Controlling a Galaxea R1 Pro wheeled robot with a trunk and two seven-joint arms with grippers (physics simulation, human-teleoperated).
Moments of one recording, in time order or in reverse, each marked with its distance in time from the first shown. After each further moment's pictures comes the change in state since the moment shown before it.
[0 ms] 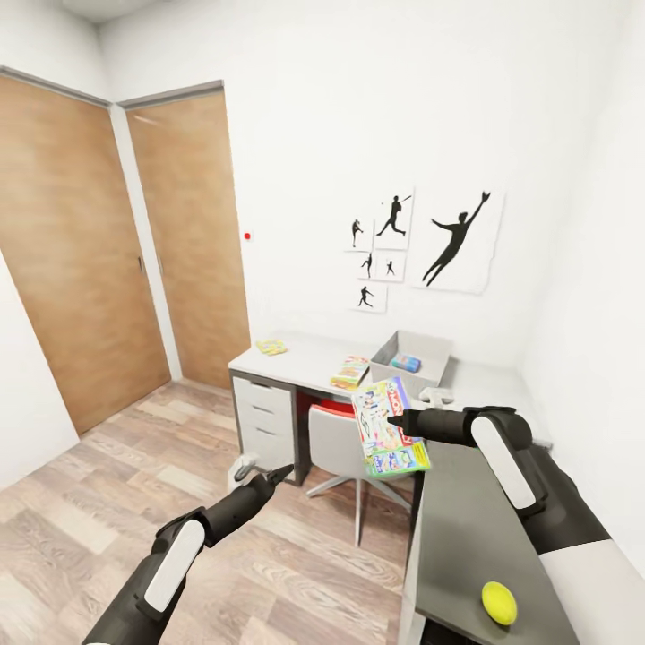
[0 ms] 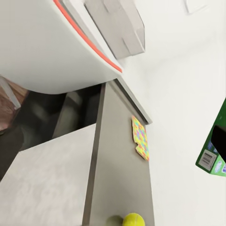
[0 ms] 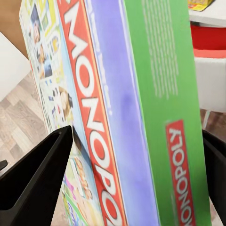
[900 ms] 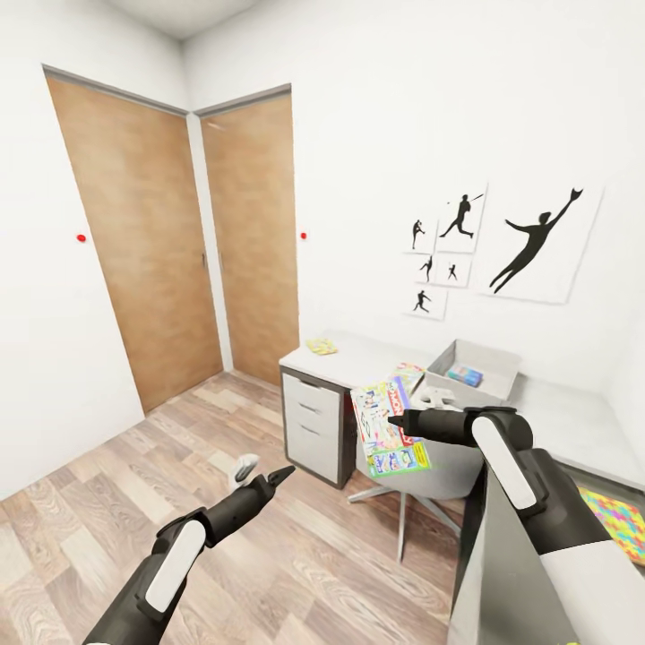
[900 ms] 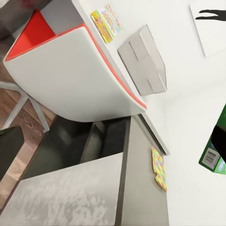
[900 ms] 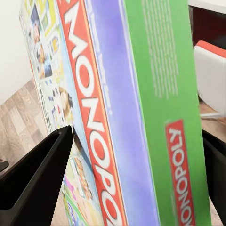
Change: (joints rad) left arm 0.000 0.000 -0.005 0.002 -0.005 -0.001 0.004; right arm 0.002 -0.001 -0.002 -0.003 -0.002 0.000 0.000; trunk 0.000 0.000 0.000
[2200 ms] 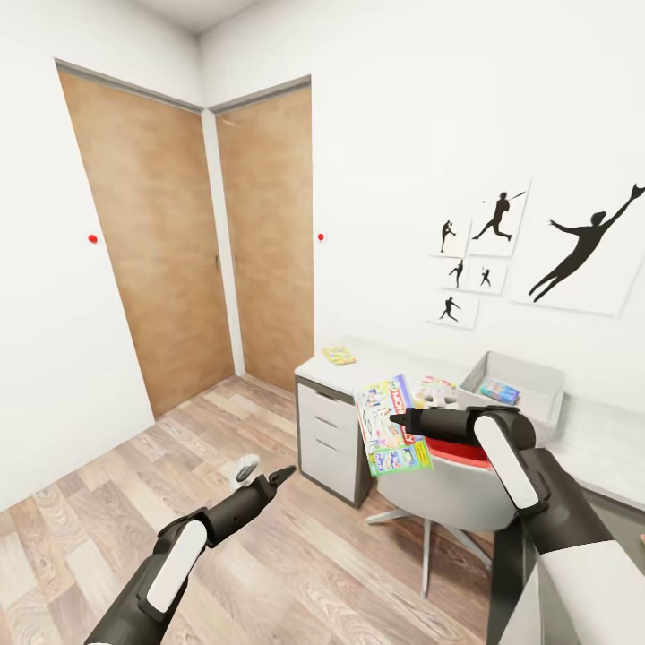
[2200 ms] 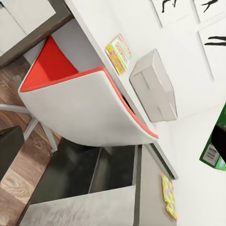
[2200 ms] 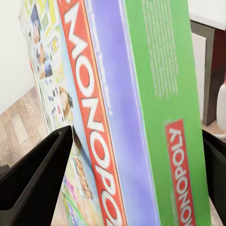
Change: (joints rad) left arm 0.000 -0.003 -0.004 0.000 -0.001 -0.003 -0.001; right arm 0.000 -0.001 -0.015 -0.001 -0.001 0.000 0.000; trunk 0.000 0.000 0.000
